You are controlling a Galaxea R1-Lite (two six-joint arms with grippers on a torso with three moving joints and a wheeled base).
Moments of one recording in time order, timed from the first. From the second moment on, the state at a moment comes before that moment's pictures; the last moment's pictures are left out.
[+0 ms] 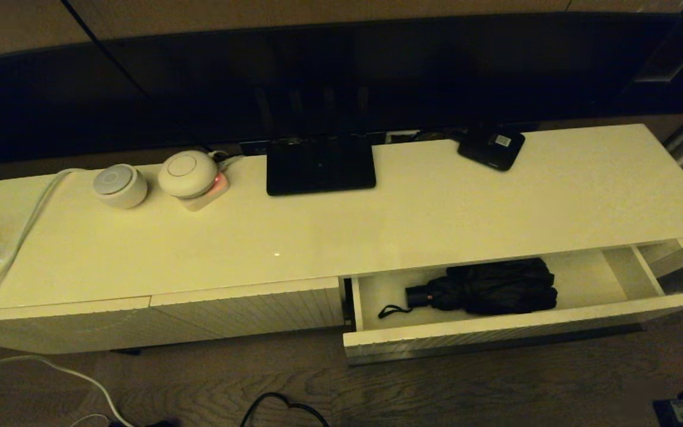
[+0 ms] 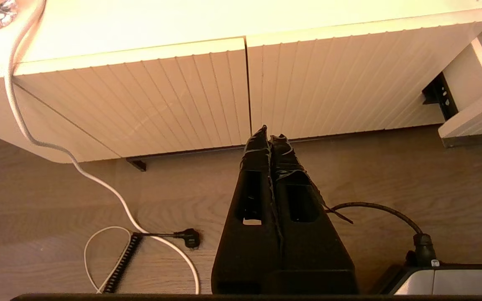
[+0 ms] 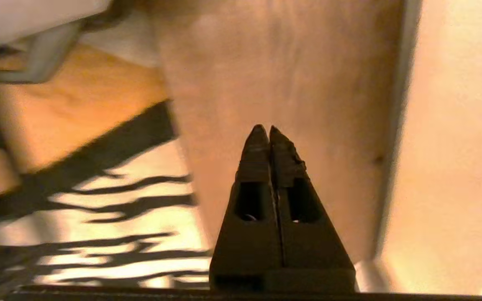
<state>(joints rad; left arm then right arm) 0.00 0.00 0.00 0.00 0.00 0.02 0.12 1.19 -0.39 0.23 0.17 -1.36</state>
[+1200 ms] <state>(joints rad) 0.00 0.00 0.00 0.00 0.00 0.02 0.07 1.40 -1.03 0.63 0.13 -0.04</state>
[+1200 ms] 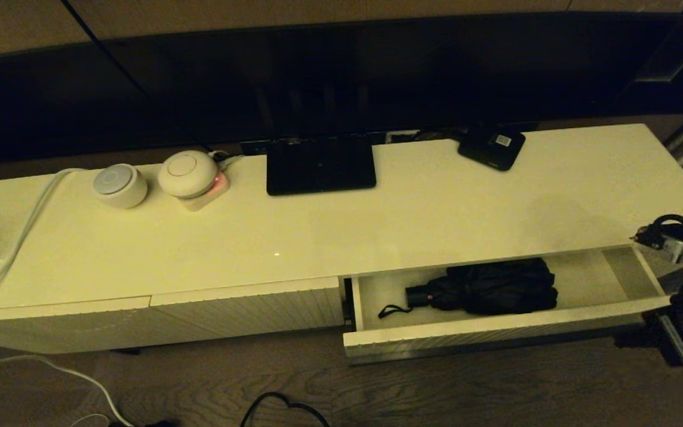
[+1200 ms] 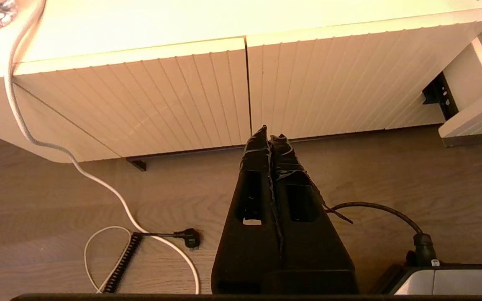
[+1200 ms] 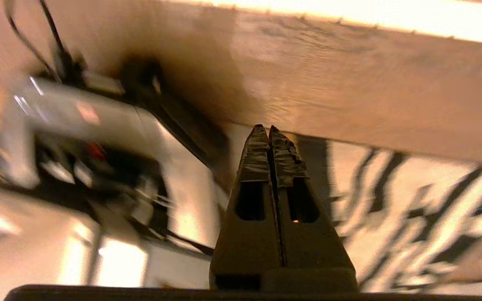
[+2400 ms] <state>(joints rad) 0.00 0.00 0.00 0.00 0.00 0.02 0.24 1.82 -1.34 0.54 -0.03 0.33</state>
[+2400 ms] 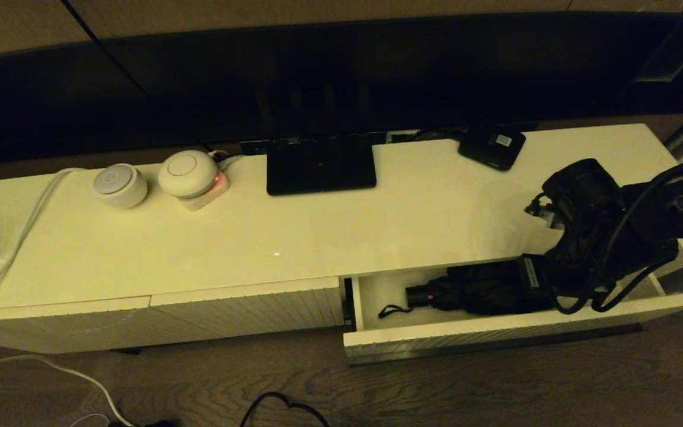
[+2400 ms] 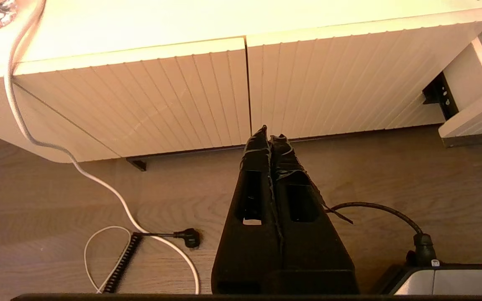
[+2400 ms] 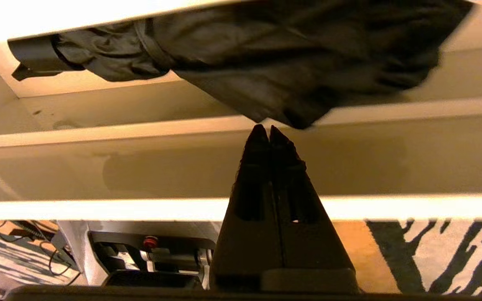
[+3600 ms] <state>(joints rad) 0.00 0.00 0.00 0.00 0.00 0.02 0.29 1.91 -1.34 0.73 -0.03 0.32</state>
